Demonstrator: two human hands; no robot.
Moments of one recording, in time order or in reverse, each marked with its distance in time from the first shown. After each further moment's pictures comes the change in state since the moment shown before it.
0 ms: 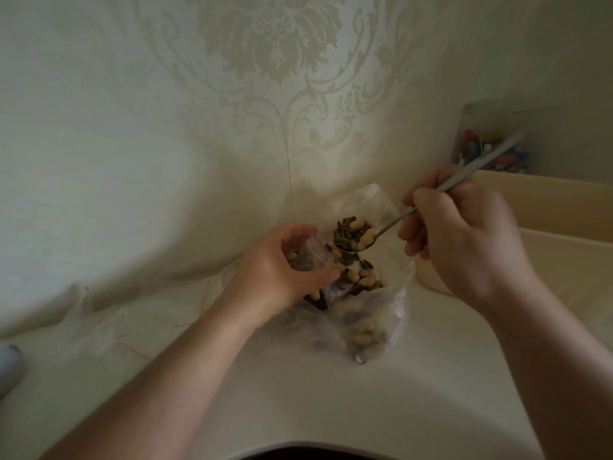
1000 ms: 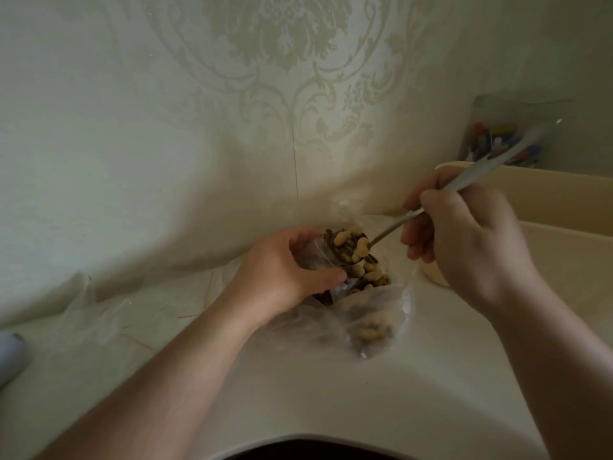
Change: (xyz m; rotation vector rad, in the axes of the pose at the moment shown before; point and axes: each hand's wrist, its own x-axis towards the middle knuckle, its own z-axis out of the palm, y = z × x) left_hand 0.001 -0.010 0.002 0.036 -0.056 -0.087; right_hand -0.003 0.000 0.006 0.097 -0.058 0.039
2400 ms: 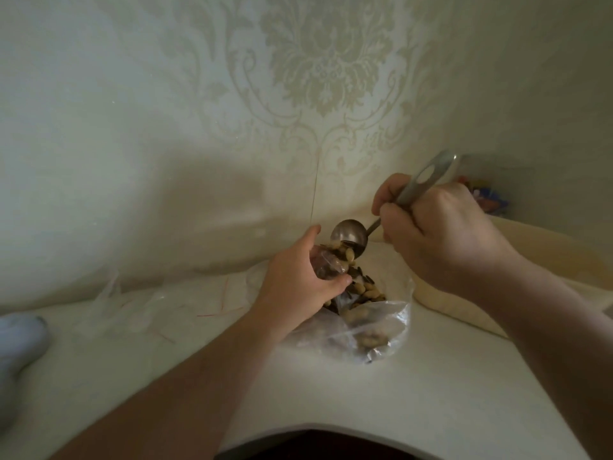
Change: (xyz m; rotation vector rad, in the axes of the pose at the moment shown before) left_hand -0.010 0.008 0.002 0.051 0.137 0.158; right_hand 0.009 -0.069 0.015 -0.568 -0.236 -0.466
